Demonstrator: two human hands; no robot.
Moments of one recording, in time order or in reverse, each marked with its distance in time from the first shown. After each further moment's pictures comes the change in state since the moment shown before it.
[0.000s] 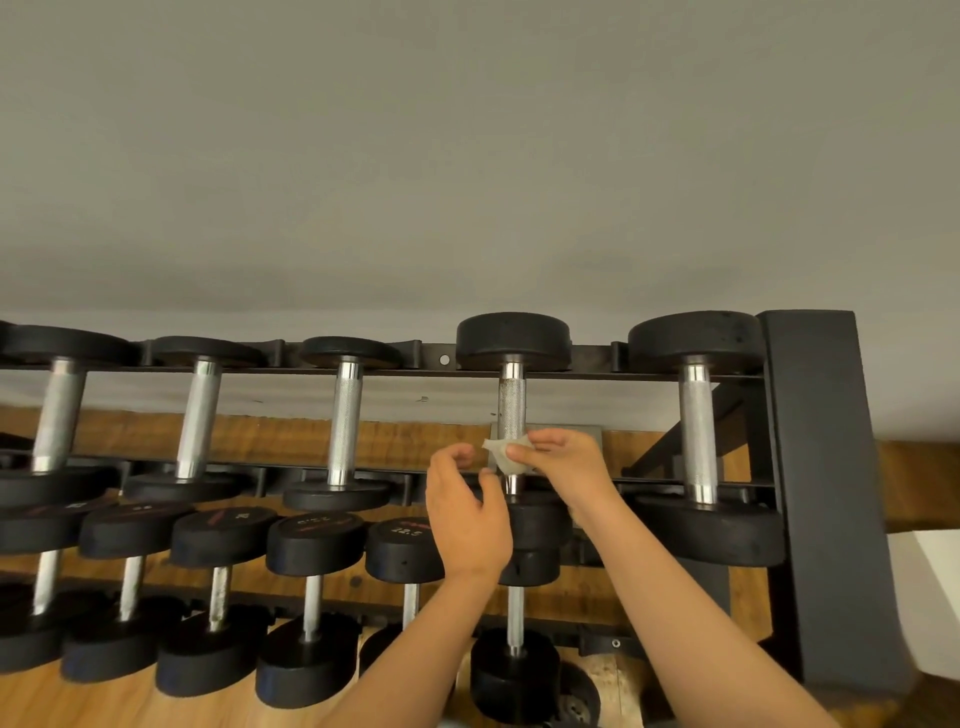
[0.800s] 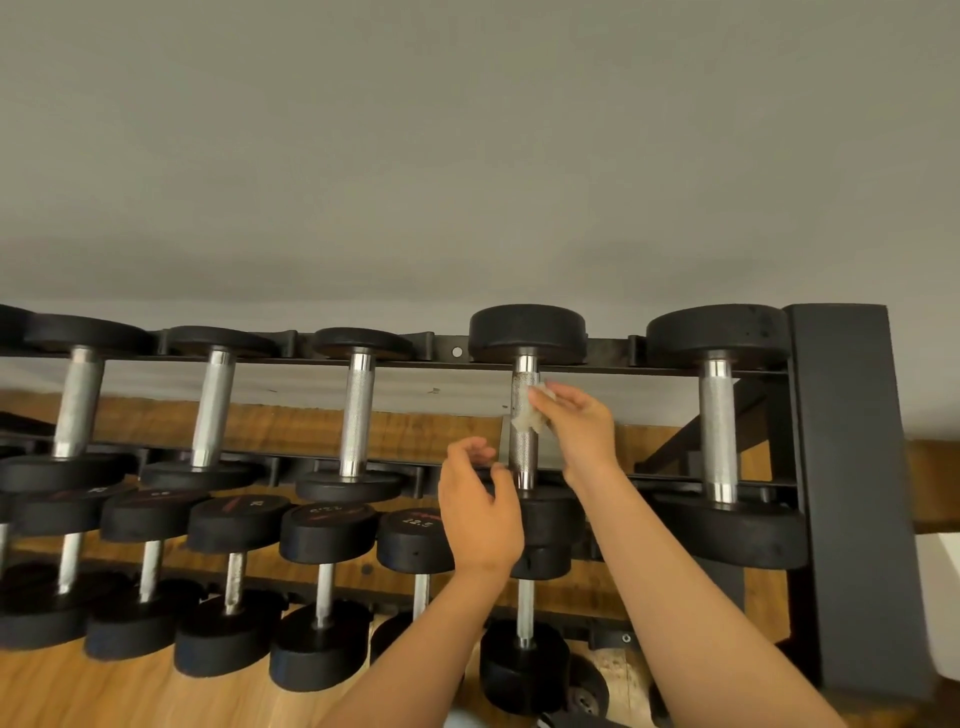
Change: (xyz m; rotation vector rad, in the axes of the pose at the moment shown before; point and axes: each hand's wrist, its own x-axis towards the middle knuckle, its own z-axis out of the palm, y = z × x) left_hand 0.002 -0.002 0.001 -0.015 -0.026 -0.018; right_hand 0.025 -0.019 0.018 0.364 0.189 -0.012
